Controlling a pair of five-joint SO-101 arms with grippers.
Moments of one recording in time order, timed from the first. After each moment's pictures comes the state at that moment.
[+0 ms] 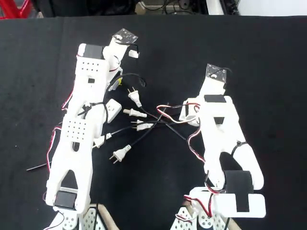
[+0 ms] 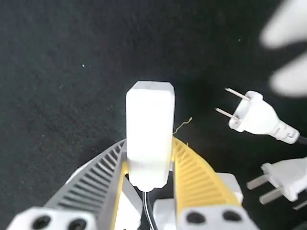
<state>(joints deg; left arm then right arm) 3.3 67.2 -84.2 100.4 -27.4 0.1 -6.6 39.0 54.0 -19.6</state>
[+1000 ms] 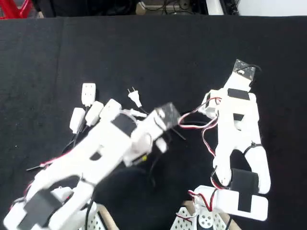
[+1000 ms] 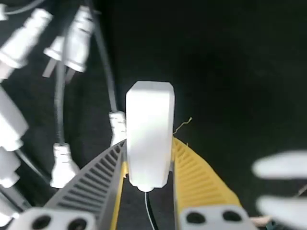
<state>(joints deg) 33.8 -20.6 37.9 72.4 -21.6 10.5 -6.6 32.4 58.6 -19.6</state>
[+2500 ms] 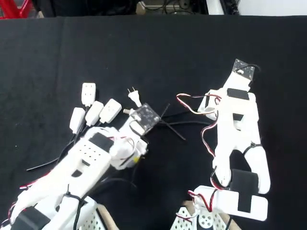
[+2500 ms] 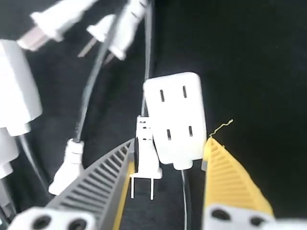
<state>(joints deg) 25.4 -32.6 60.9 49.5 -18.2 10.2 -6.6 32.3 58.9 -19.6</state>
